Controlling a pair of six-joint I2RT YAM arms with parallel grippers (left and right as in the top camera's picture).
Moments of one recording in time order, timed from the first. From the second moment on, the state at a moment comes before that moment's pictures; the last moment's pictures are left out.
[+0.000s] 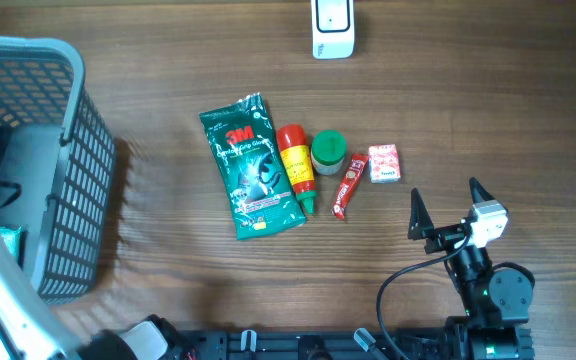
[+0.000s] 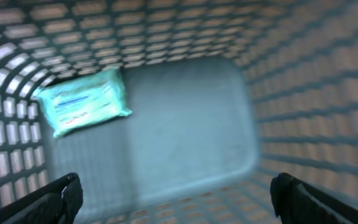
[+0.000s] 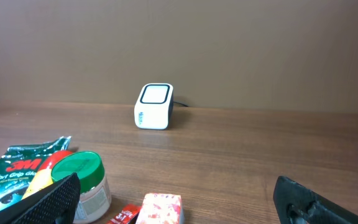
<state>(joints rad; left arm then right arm) 0.63 1.41 1.60 -1.21 -0.22 -0.67 0.02 0.01 0.01 0.01 -0.18 0.04</state>
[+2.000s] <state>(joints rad) 0.88 1.44 1.09 -0.71 -0.20 -0.57 0.02 0.01 0.01 0.01 -0.18 0.04</state>
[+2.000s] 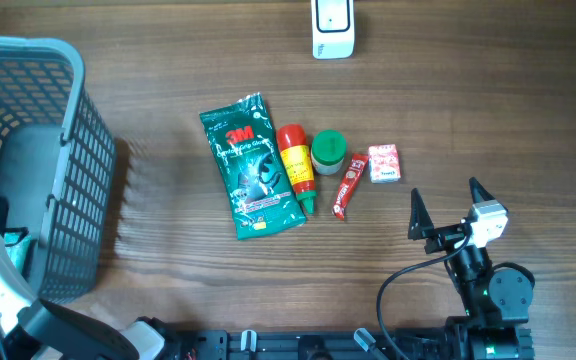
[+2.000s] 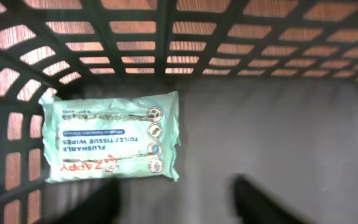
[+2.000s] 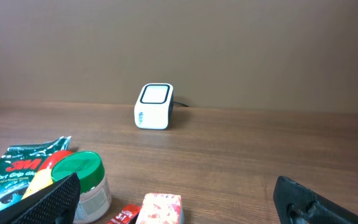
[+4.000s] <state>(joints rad) 1.02 1.72 1.06 -0.65 -0.21 1.04 0.02 0.01 0.01 0.01 -0.18 0.04</state>
